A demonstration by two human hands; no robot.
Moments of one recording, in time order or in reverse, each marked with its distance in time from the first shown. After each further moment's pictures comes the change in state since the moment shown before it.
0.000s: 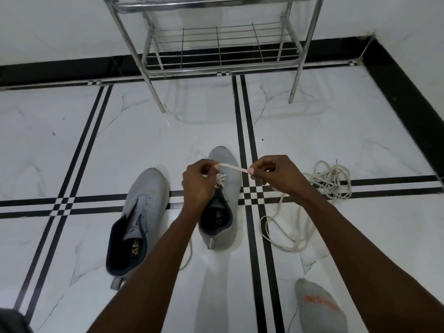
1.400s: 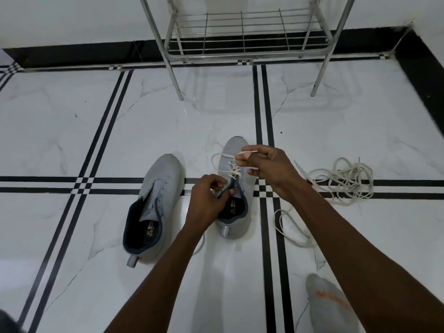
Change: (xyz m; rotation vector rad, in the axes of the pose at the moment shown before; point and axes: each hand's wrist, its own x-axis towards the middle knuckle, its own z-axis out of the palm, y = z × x) left_hand -0.054 -0.041 -0.023 0.078 -0.107 0.024; right_hand 0.012 -0.018 0.056 0.490 -0.081 0.120
